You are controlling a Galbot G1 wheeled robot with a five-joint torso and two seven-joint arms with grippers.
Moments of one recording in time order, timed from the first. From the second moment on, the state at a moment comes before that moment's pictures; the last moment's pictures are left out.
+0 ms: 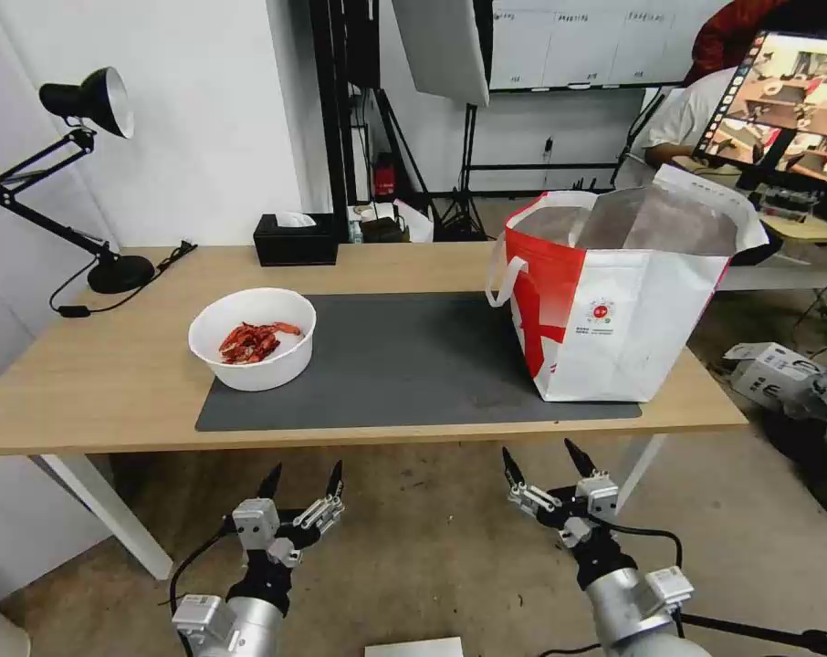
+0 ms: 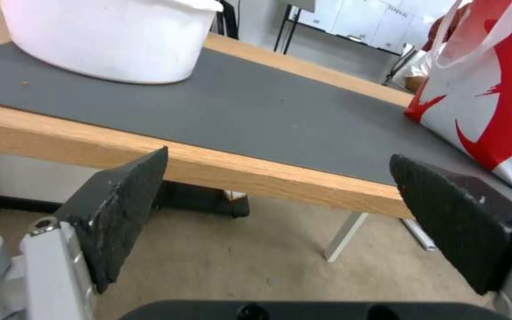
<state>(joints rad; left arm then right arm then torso) 1.81 -1.34 -0.41 -2.21 -0.39 -0.08 -0.07 -1.66 0.97 0.24 2.13 0.43 0.21 0.26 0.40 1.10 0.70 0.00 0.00</state>
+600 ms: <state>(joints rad) 1.77 -1.32 -0.45 -2.20 -0.40 -0.08 -0.07 -1.64 0.96 0.23 2.13 0.42 0.21 0.27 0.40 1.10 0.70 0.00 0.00</state>
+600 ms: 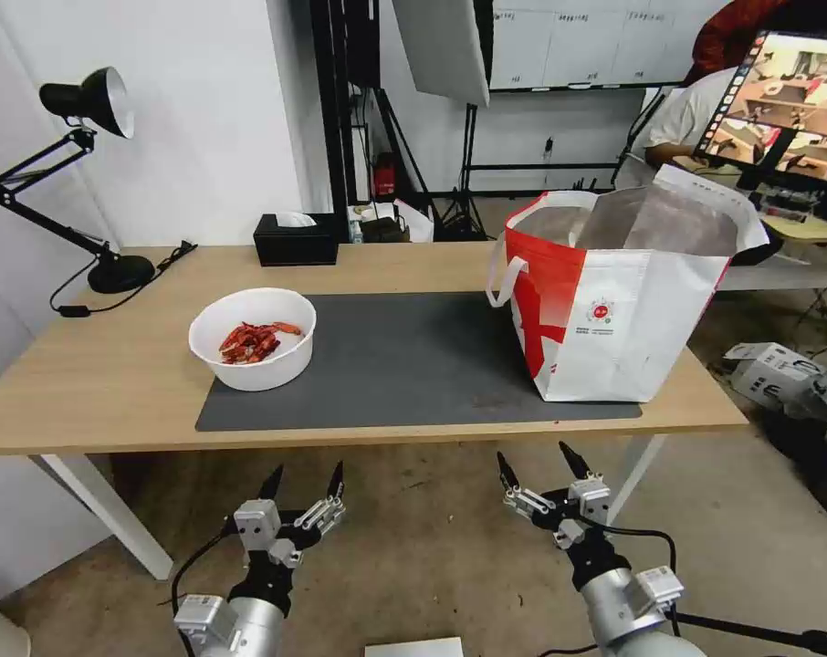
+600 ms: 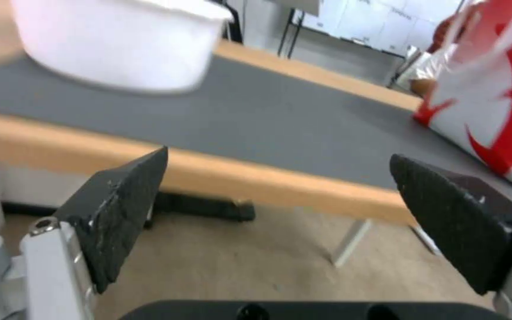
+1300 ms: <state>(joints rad) 1.40 -0.88 -0.63 -2.12 -0.90 0.12 -0.23 -1.64 0.96 0.23 2.13 0.42 0.21 0.27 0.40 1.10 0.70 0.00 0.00</state>
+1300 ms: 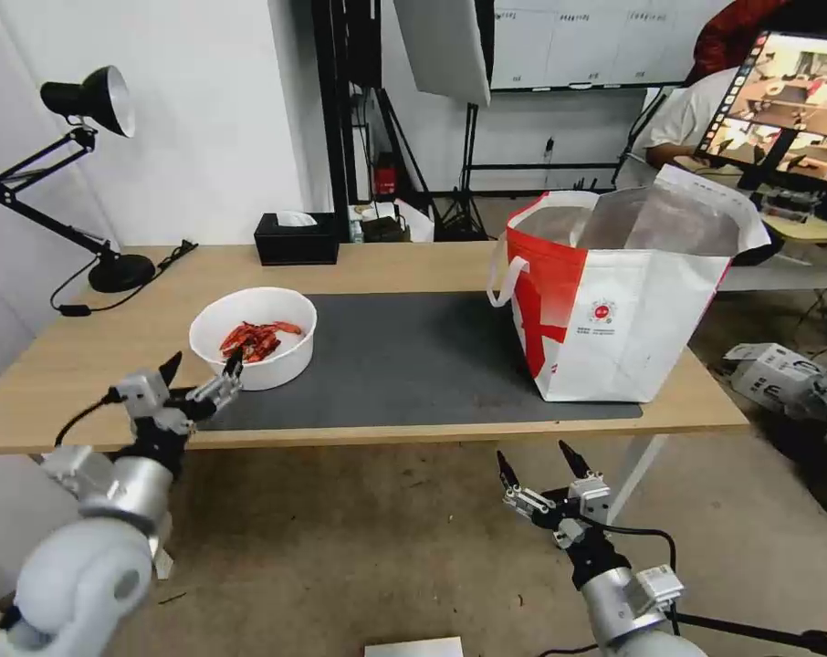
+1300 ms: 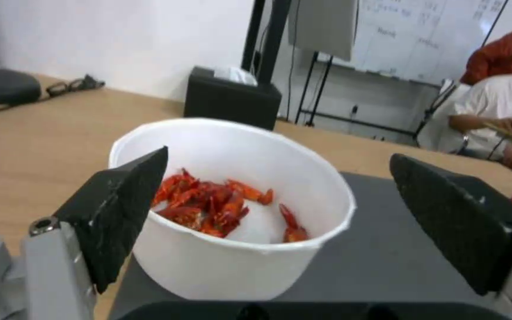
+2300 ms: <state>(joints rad) 0.75 -0.71 -0.27 -1.78 -1.31 0.66 -0.72 -1.64 0.96 0.23 2.13 0.42 0.21 0.27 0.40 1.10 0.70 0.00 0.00</state>
